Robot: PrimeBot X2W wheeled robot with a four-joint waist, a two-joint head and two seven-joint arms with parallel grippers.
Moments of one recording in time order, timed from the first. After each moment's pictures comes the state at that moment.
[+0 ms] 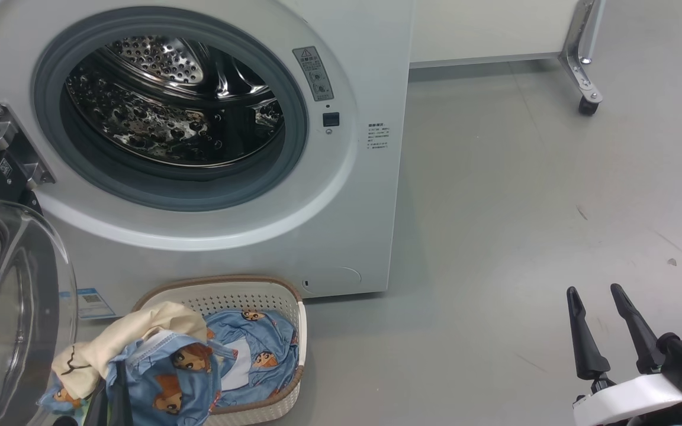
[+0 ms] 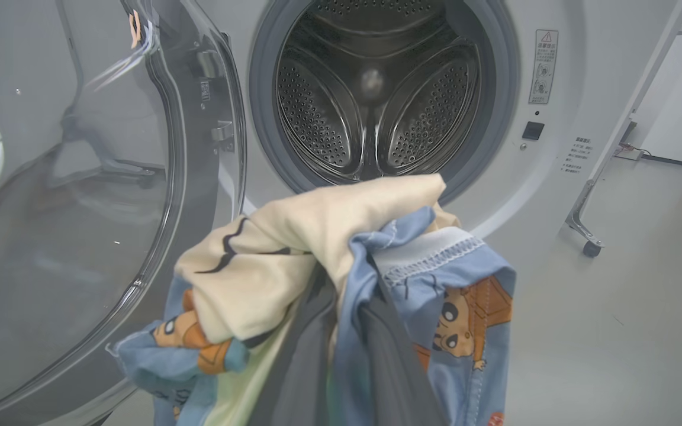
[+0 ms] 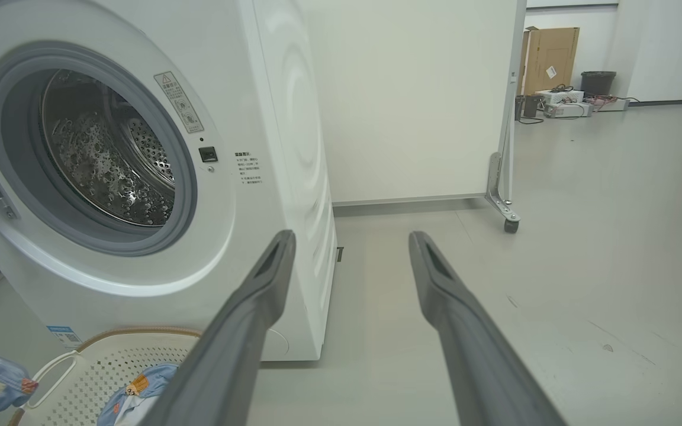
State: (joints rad) left arm 0.11 0.03 -0.04 0.13 -0.23 -0.08 -0.26; right arm 0.13 -0.15 0.06 0.07 0.30 0.12 -0.26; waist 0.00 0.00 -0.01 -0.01
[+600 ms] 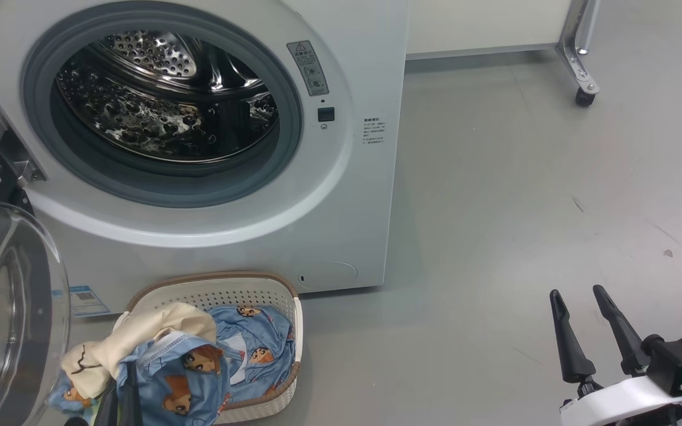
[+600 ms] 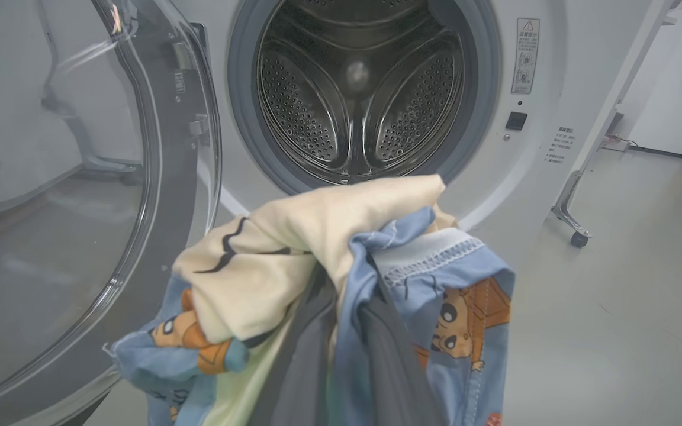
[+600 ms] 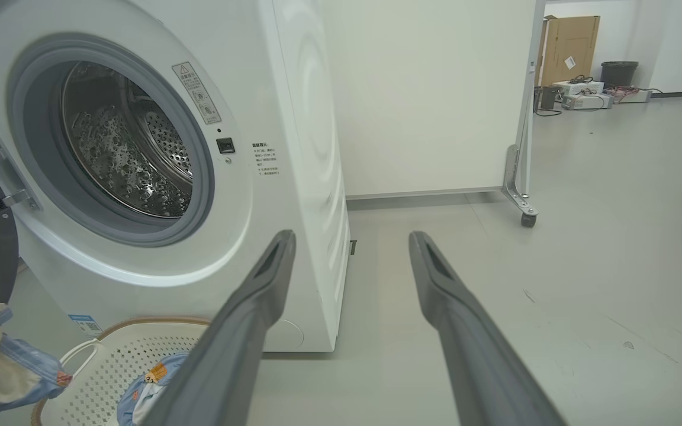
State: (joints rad) left arm 0.13 0.04 -0.08 0.10 -0.23 -0.07 -0.26; right arm 0.13 -0.14 0.10 0.06 0.30 0.12 -0.26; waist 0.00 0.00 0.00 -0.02
